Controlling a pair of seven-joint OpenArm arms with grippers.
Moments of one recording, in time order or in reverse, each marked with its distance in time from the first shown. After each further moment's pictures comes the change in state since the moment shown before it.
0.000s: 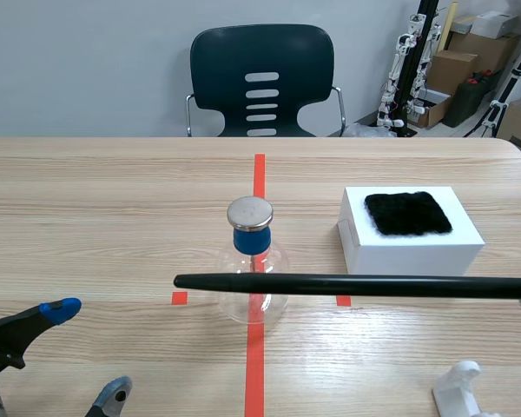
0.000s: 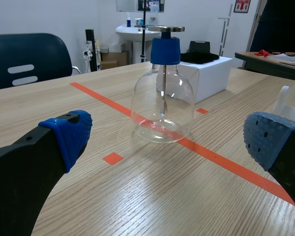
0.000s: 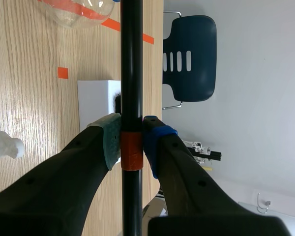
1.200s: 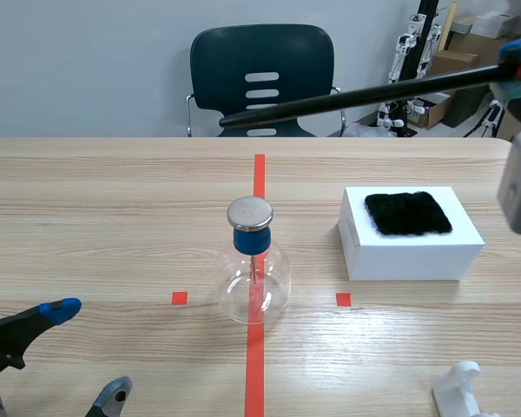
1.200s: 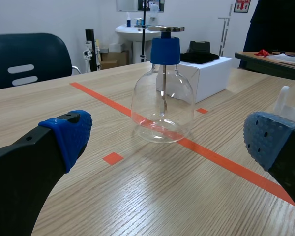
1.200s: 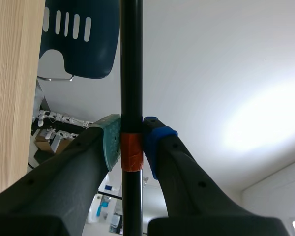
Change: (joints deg) left arm 0.0 0.0 0.0 0.0 0.0 0.0 0.0; right arm 18.9 40.4 -21.5 -7.4 7.8 -16.3 -44.1
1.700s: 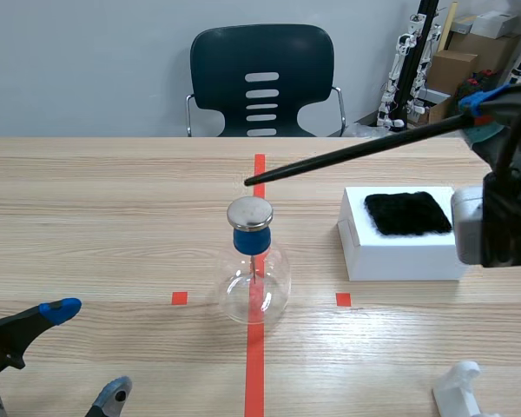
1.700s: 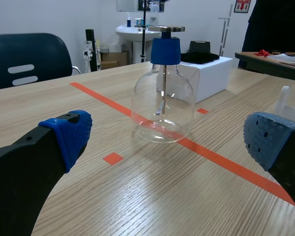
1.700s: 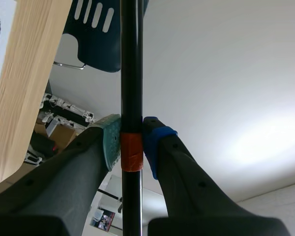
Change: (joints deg) left arm 0.0 0.0 0.0 0.0 0.0 0.0 0.0; right arm 8.3 4.2 -12.1 -9.0 -9.1 -1.6 -5.4
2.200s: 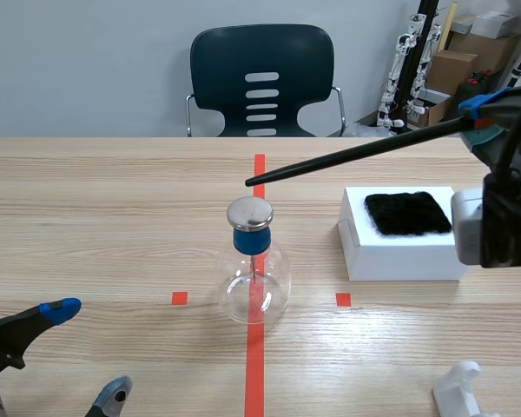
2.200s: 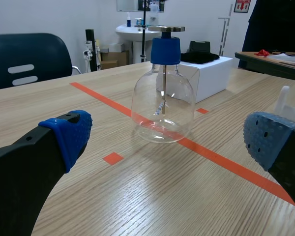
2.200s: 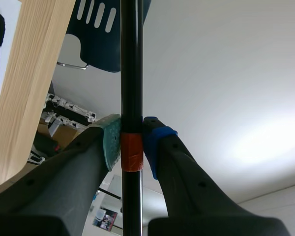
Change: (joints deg) left arm 0.0 0.0 0.0 0.0 0.0 0.0 0.0; right arm 0.2 0.0 -0.1 -0.4 2.3 -0.2 0.0
